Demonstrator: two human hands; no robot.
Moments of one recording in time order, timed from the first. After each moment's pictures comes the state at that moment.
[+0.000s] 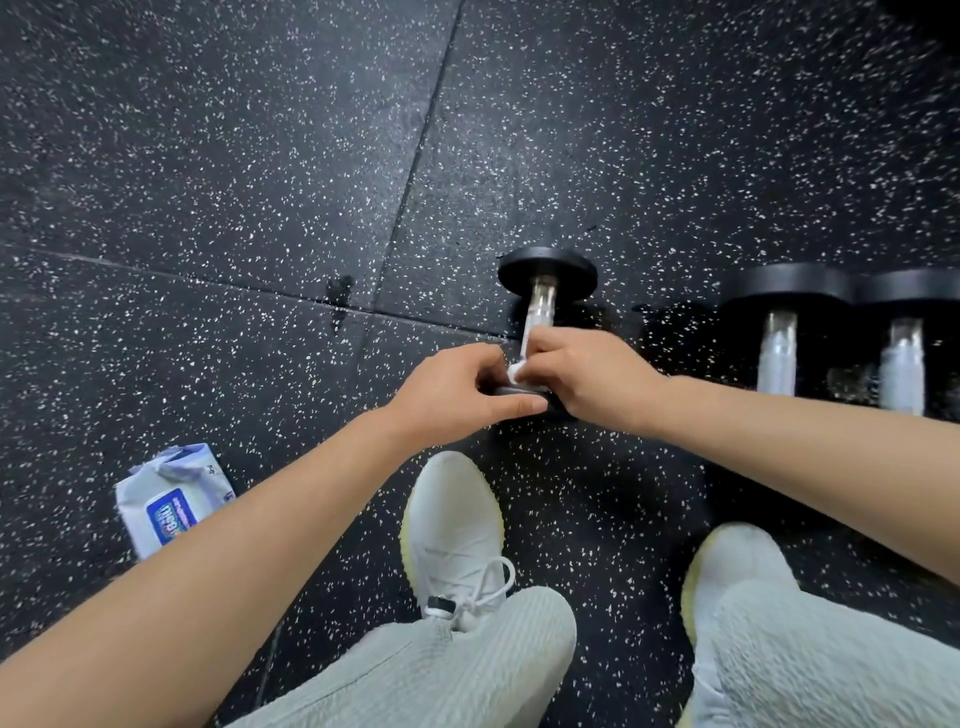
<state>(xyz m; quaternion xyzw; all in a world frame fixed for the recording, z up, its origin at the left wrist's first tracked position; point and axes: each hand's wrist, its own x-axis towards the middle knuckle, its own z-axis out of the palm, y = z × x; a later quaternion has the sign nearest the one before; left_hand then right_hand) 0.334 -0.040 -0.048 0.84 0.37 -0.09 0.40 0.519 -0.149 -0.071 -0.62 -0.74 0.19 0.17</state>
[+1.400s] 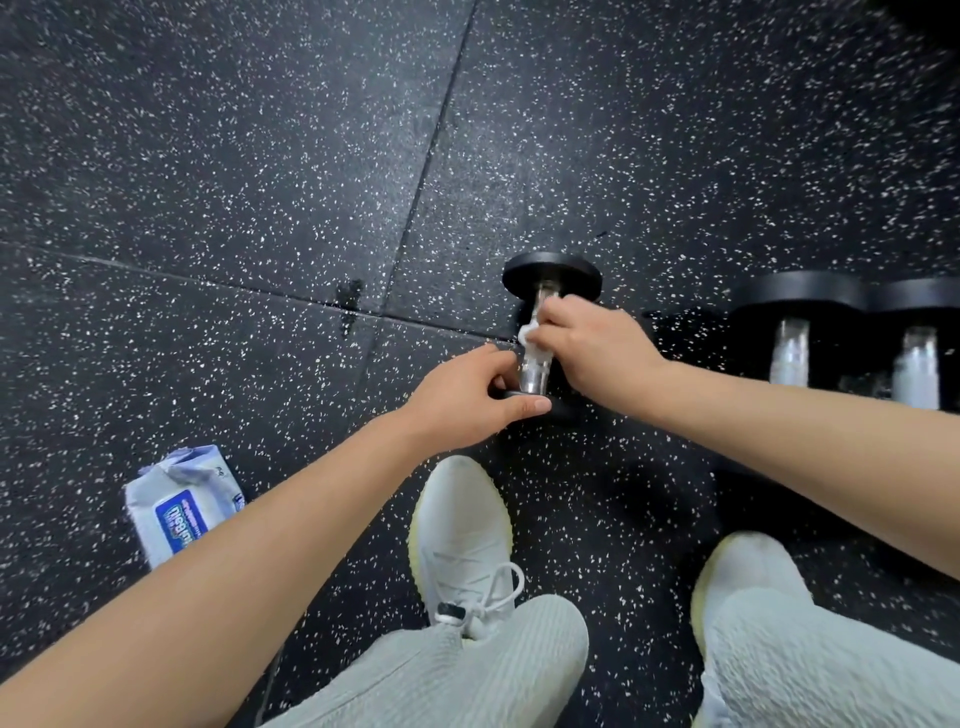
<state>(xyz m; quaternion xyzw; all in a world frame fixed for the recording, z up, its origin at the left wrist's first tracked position) 0.333 -0.036 -0.057 0.86 0.33 -0.11 0.37 0.524 -0.130 -0.074 -0.68 -0.72 0.08 0.12</state>
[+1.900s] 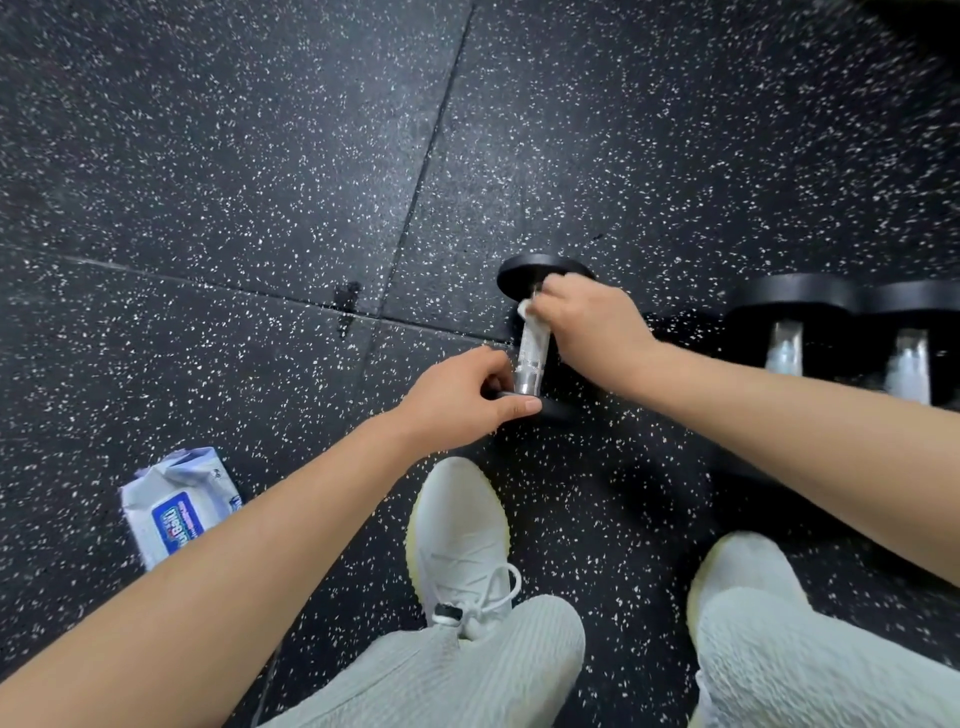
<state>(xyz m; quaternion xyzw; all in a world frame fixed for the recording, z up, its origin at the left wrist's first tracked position) 0.330 -0.033 -0.058 0.85 0.34 -0.10 0.38 0.534 -0.107 -0.075 -0.72 -0.69 0.04 0.12</state>
